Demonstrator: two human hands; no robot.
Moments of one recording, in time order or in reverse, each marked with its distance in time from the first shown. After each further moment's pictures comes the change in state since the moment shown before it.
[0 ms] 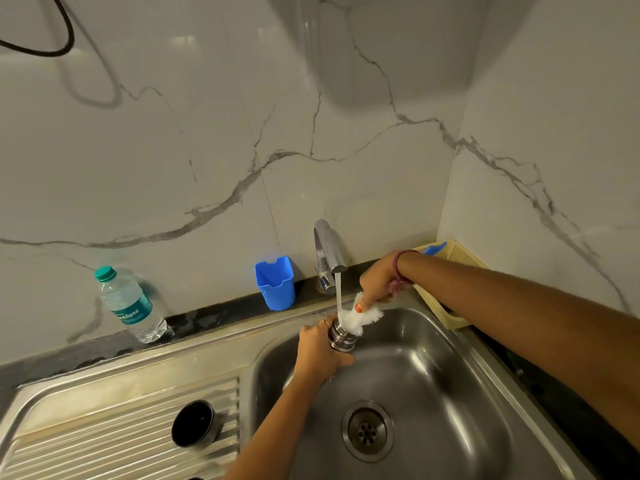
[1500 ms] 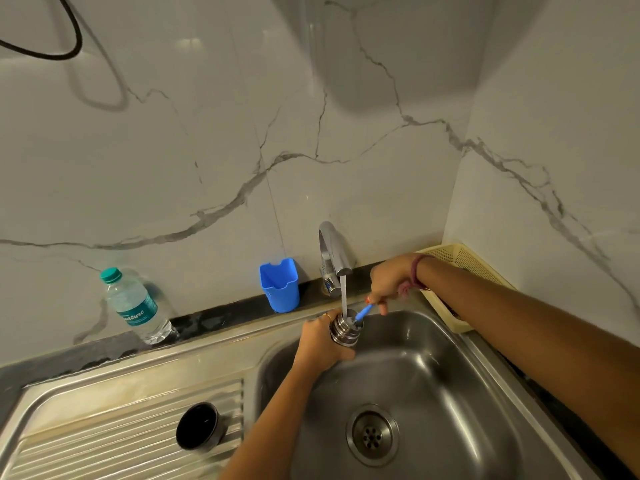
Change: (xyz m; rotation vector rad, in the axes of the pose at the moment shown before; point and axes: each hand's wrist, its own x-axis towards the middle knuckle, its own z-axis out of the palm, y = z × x) left_hand 0.018 -0.001 -0.013 -0.040 -0.077 0.028; right_hand -0.009 0.001 0.001 0.167 0.096 0.019
